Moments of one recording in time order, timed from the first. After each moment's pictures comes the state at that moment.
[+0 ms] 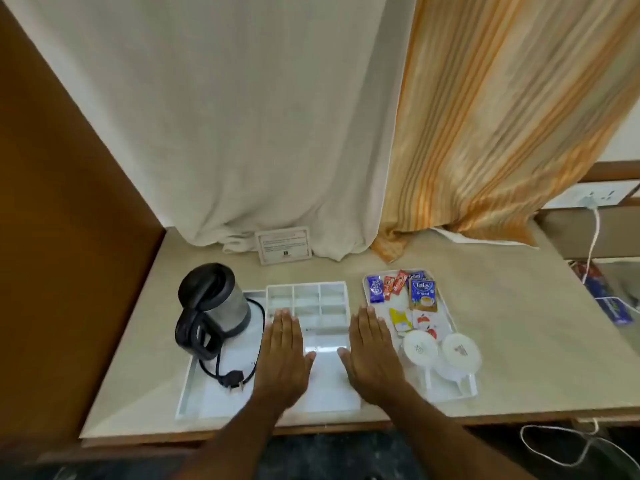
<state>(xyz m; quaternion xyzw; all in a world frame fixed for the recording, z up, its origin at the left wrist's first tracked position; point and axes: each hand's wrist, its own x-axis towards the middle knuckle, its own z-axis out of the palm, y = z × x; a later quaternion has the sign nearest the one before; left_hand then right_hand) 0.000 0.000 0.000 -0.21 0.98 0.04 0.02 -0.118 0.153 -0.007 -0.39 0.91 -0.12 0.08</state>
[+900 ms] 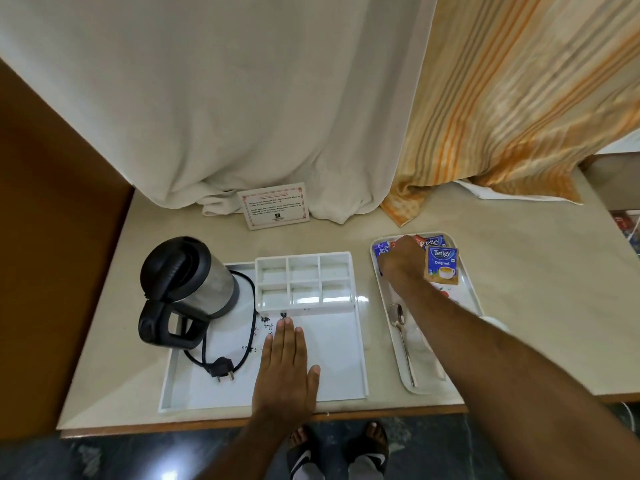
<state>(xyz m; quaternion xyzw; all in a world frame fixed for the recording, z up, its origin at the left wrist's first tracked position) 0.022 0.014 -0.063 -0.22 0.96 0.10 0.14 -0.274 0.079 -0.015 0.01 0.96 -0.24 0.16</state>
